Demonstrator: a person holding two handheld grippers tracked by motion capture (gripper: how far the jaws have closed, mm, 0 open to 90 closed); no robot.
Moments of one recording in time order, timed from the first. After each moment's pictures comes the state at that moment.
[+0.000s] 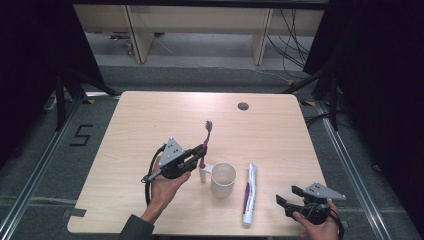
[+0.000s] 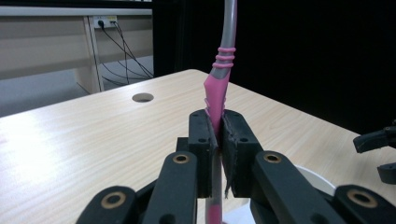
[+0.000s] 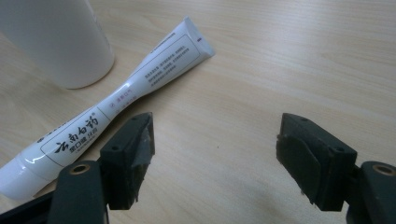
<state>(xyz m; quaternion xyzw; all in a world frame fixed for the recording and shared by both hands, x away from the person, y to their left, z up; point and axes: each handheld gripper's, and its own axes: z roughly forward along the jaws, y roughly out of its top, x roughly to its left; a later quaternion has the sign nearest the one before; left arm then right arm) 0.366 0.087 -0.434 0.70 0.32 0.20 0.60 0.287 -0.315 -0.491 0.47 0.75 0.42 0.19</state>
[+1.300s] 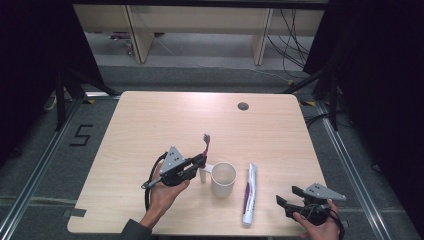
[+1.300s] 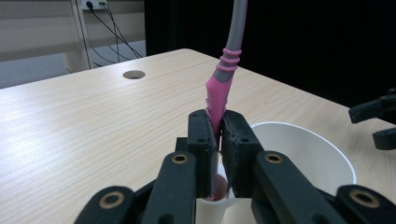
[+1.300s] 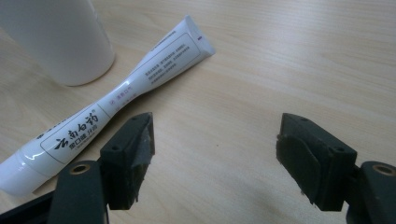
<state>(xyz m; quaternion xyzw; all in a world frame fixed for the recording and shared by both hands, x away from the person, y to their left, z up) 0.359 0.090 -0.456 0.72 0.32 0.18 0.59 0.283 -0.313 -0.491 0.48 0.75 0.42 0.18</state>
